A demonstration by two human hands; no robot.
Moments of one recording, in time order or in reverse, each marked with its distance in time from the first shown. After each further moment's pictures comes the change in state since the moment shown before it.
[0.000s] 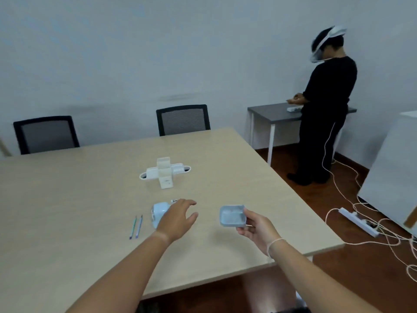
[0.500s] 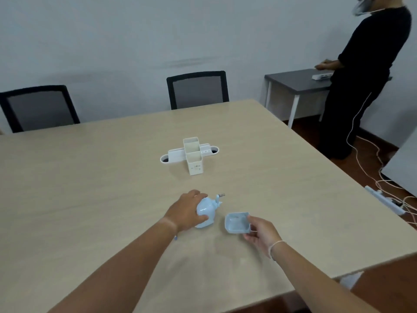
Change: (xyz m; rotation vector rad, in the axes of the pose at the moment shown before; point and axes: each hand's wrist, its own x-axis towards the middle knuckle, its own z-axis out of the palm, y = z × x) left_hand 0.088 -0.180 -0.025 0.147 -0.315 0.011; right_hand 0.139 0.112 0.122 -0.110 0.193 0.182
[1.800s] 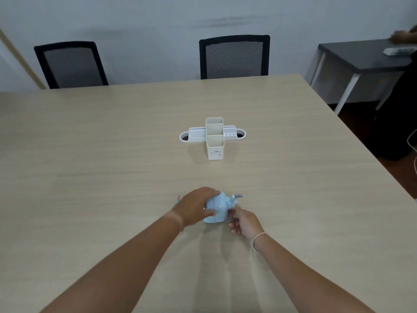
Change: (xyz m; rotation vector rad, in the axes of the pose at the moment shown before) left_hand 0.029 -0.017 0.017 -0.181 -0.021 -0.027; right_hand 0.068 0.006 0.063 -0.324 -0.165 0.015
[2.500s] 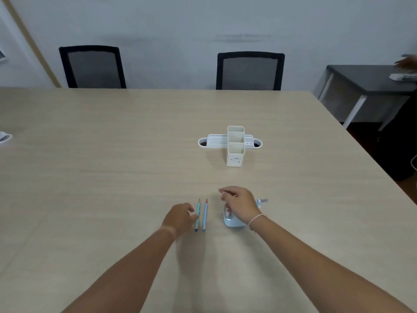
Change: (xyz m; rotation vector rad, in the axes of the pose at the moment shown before) left_hand -0.052 -0.092 -0.001 -0.154 0.180 -0.506; right_hand -0.031 -0.070 0.085 -0.376 0.016 -0.402
